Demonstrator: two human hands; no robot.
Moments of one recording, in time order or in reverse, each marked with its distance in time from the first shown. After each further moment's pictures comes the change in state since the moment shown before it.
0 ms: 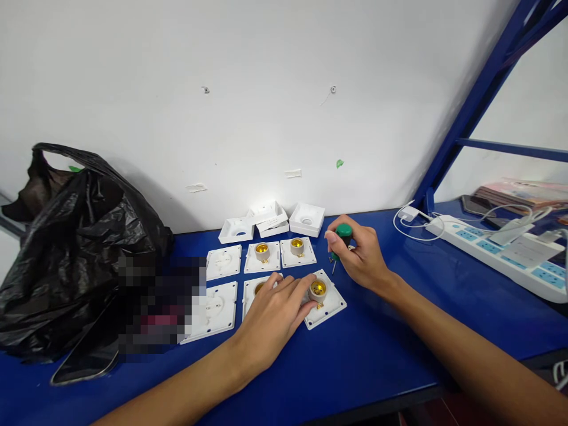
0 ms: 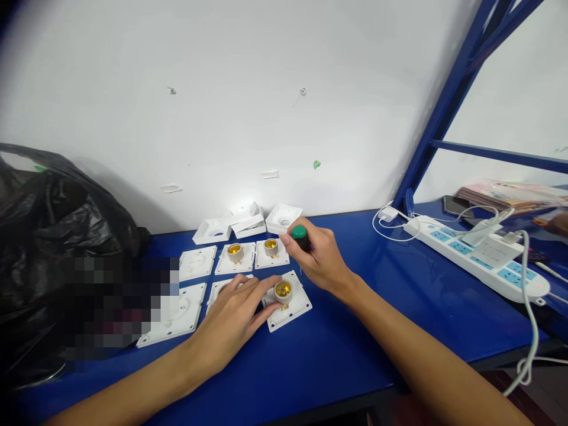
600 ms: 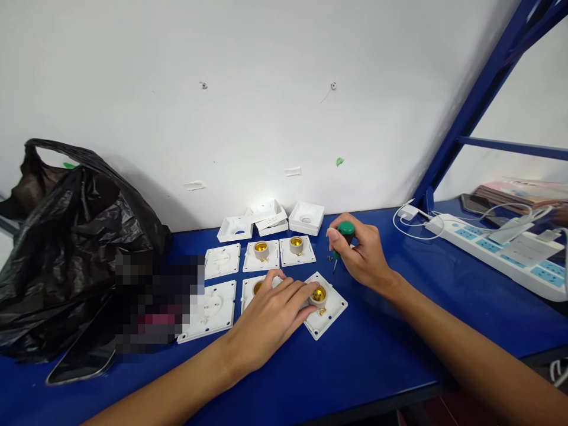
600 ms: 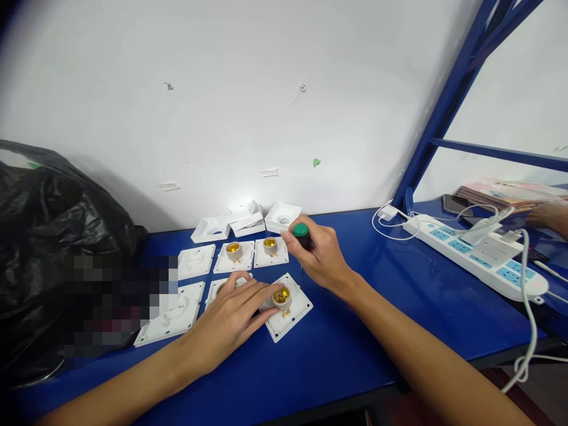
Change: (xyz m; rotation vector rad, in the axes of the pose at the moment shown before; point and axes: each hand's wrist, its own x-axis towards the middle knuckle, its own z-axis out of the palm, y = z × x) left_hand 0.001 -0.003 -0.008 -0.120 -0.022 0.145; right_hand 0.000 0.000 -0.001 -0.007 0.027 -0.031
